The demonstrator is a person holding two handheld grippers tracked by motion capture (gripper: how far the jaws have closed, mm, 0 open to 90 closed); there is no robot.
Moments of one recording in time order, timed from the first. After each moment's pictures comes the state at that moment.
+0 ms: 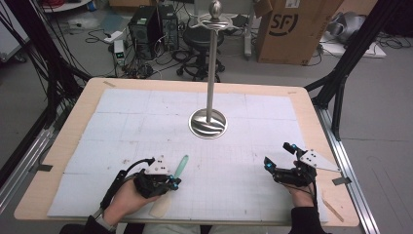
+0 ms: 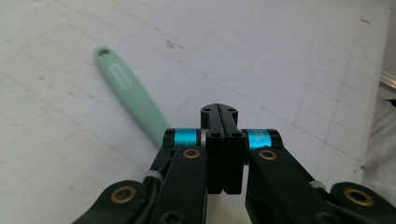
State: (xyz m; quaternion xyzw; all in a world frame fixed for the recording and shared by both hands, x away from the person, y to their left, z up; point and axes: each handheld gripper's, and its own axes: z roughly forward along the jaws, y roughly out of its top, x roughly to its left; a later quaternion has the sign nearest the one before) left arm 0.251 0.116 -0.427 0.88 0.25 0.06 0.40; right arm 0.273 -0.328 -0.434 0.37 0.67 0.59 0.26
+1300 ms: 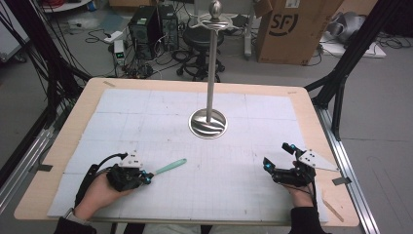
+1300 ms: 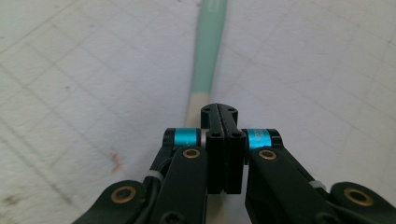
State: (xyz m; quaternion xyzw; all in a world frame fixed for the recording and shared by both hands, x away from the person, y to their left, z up) left arm 0.277 0.198 -0.435 0.88 0.30 0.09 0.35; right arm 0.274 -0.326 -0.435 0.37 0.68 0.59 0.26
